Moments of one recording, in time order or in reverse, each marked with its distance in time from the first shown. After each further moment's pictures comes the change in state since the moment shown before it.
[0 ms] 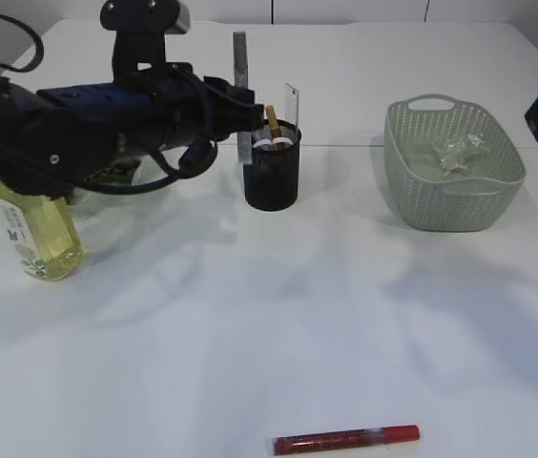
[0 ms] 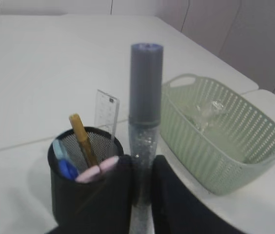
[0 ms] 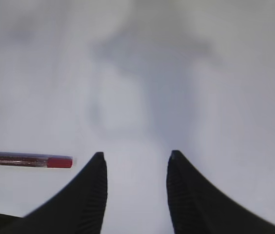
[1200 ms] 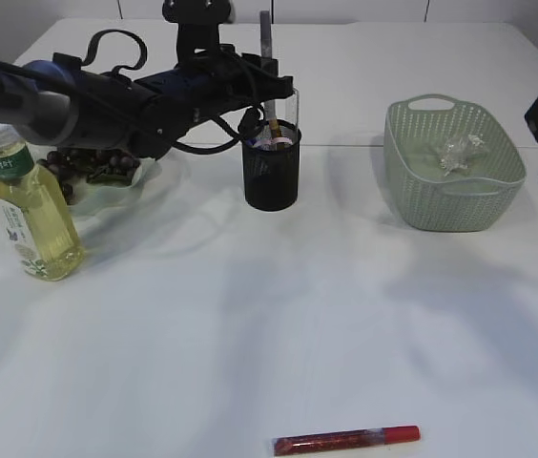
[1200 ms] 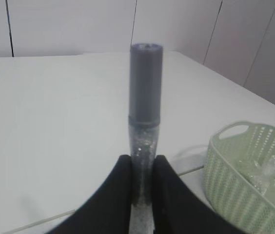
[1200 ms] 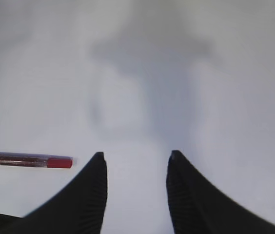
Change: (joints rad) left arm 0.079 0.424 -0.519 0.043 -0.039 0.009; right arm 0.000 0.000 0.000 0.000 0.000 -0.002
